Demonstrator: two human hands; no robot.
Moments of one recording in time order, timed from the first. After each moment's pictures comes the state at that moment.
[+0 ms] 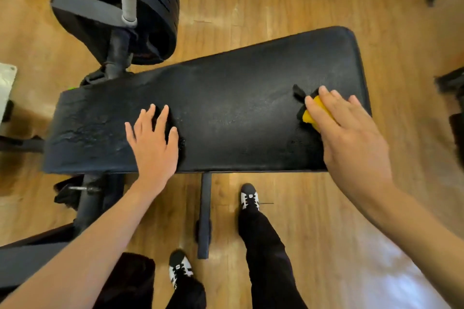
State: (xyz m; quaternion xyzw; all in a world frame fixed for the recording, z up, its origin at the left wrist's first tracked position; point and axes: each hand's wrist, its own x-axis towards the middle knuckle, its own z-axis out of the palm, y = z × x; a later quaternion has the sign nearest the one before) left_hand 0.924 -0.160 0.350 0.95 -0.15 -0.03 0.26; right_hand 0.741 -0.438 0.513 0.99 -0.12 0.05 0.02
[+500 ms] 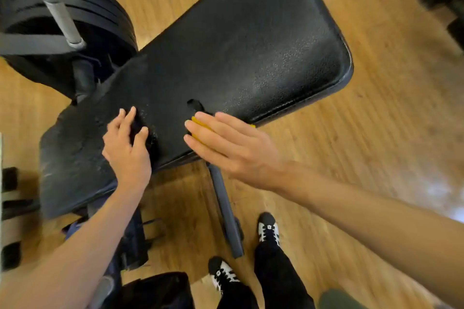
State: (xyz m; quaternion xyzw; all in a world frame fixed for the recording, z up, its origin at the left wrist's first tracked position) left_hand 0.926 -0.153 0.342 0.91 -0.16 -0.04 0.39; right_hand 0.742 -0.328 0.404 0.95 0.07 0.28 0.07
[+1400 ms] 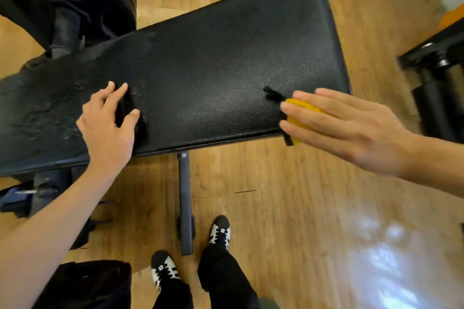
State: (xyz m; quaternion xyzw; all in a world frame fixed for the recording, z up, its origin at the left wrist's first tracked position) left_hand 0.921 -0.150 0.345 0.91 -0.17 -0.03 0.36; right_hand 0.682 -0.475 0.523 0.96 0.24 0.04 0.14
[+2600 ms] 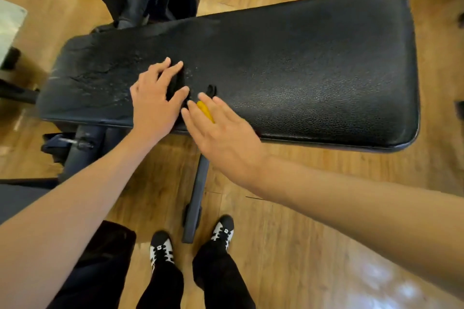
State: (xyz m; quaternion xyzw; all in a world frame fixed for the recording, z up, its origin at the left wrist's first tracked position) left_hand 0.924 -0.152 0.340 0.93 -0.16 -0.03 0.34; right_hand 0.797 -0.292 0.411 0.97 0.20 -0.01 0.14
